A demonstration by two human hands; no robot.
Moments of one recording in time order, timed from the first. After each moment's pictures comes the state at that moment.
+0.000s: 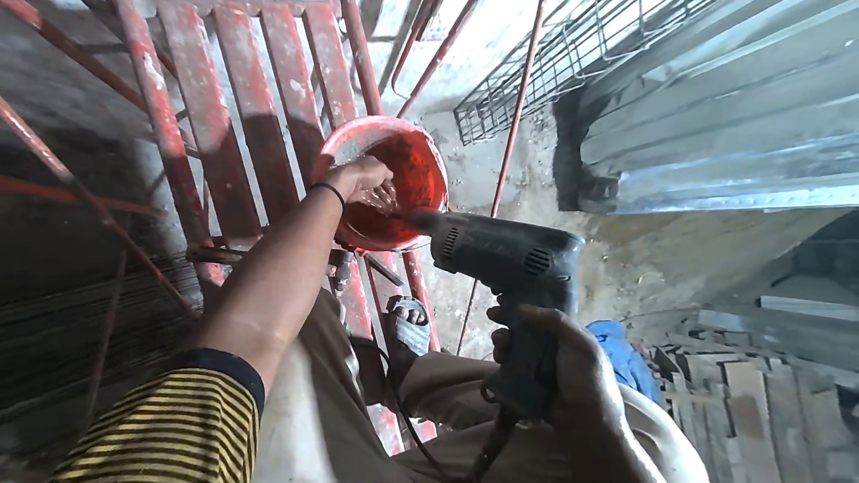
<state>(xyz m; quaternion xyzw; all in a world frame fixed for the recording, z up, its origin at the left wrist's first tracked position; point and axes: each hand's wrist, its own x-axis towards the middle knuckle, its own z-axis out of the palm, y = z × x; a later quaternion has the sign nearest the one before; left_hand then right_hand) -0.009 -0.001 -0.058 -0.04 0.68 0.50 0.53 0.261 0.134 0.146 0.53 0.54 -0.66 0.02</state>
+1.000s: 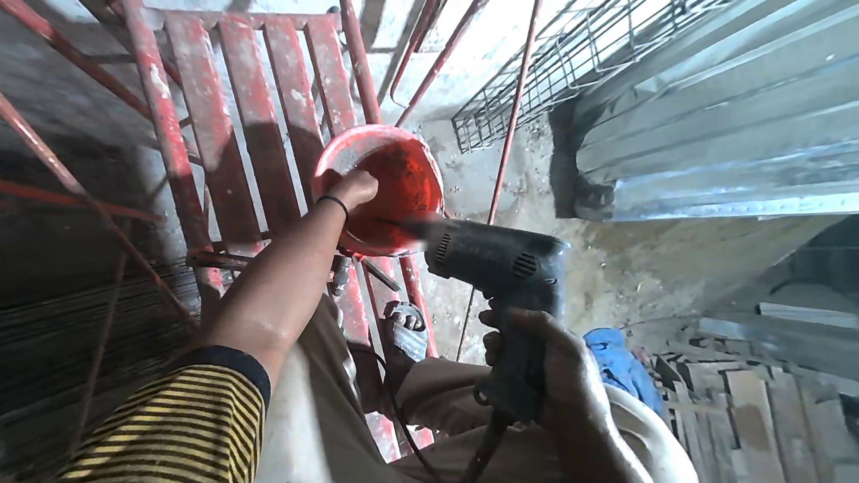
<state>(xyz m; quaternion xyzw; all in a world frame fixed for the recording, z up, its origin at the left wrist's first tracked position) 0.000 -0.004 -0.068 0.05 0.84 0.30 0.44 0.261 0.135 0.145 0.53 0.54 -0.66 0.03</state>
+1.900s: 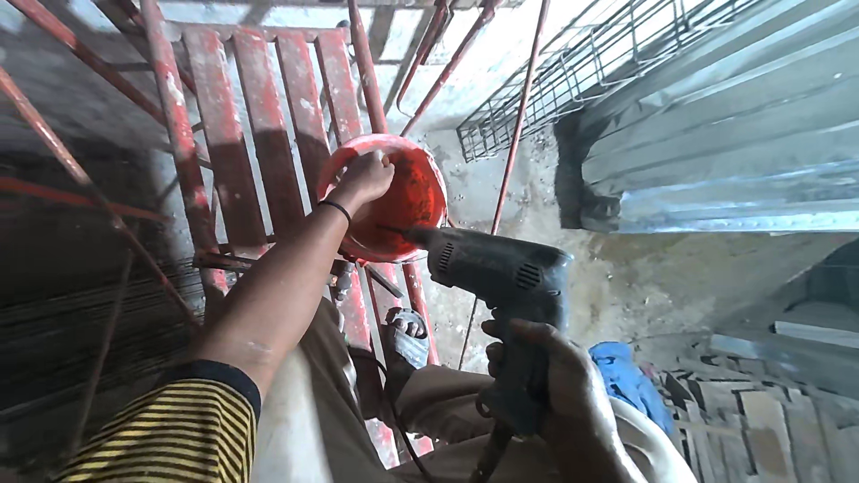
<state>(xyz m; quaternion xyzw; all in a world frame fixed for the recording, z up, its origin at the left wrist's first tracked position) -0.015 -0.006 -0.038 0.08 0.87 0.39 0.30 0.262 0.136 0.144 0.52 0.55 -0.66 0.02</state>
